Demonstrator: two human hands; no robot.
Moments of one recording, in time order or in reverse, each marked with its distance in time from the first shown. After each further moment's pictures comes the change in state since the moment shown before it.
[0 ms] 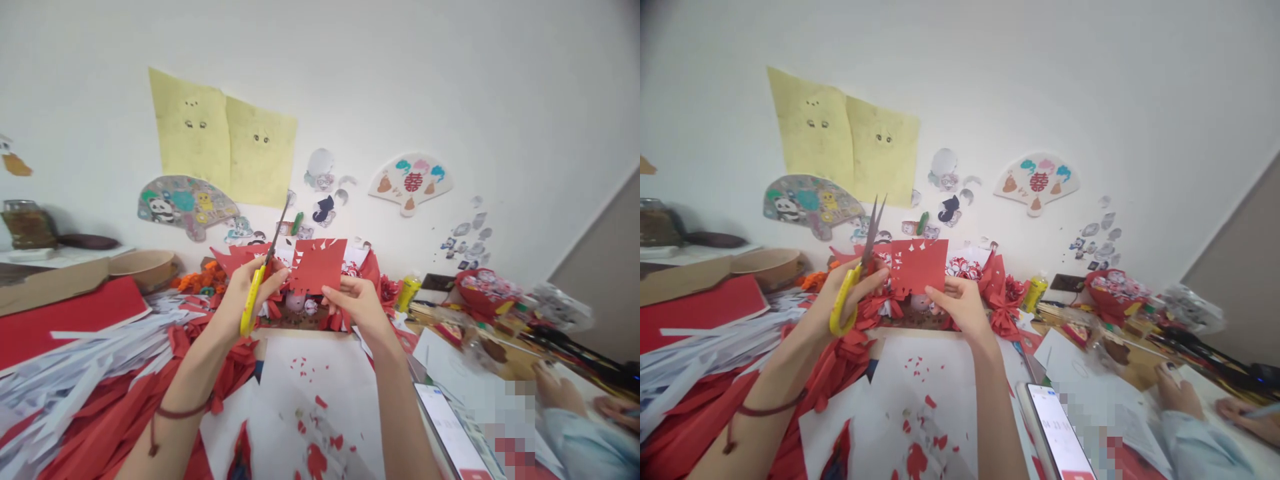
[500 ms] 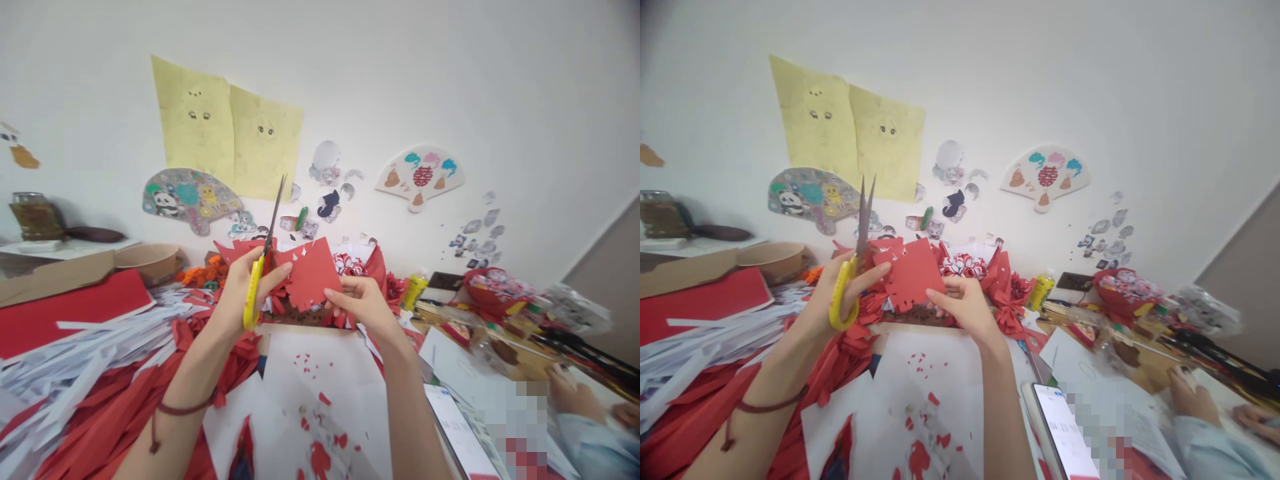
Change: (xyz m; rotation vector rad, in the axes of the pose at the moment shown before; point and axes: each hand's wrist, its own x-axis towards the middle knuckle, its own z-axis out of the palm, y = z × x) left_hand -0.004 0.004 0.002 -0.072 0.089 -0.003; right_hand -0.002 0.001 -0.002 -0.041 -0.115 0.053
